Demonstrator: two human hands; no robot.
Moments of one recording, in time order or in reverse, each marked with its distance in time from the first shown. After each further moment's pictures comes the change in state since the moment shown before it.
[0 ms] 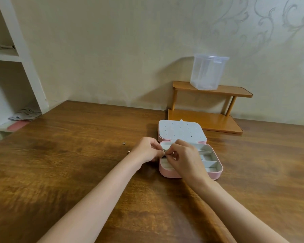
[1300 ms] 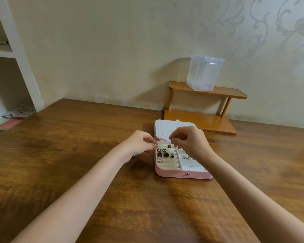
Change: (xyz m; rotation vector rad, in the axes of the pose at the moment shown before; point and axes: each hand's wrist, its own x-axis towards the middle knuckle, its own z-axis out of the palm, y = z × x) left_hand -0.002 0.009 -0.022 0.042 -0.074 0.080; right_hand 0.034 0.003 -0.043 0.121 -0.123 0.145
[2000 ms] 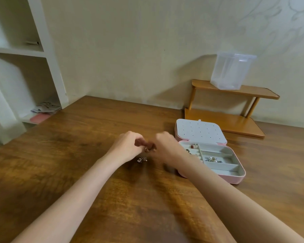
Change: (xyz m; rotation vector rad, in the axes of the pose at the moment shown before) left_hand -0.033 -0.046 -0.051 0.417 0.251 0.045; right_hand 0.021 -0.063 0.086 -0.348 -0.287 -0.379
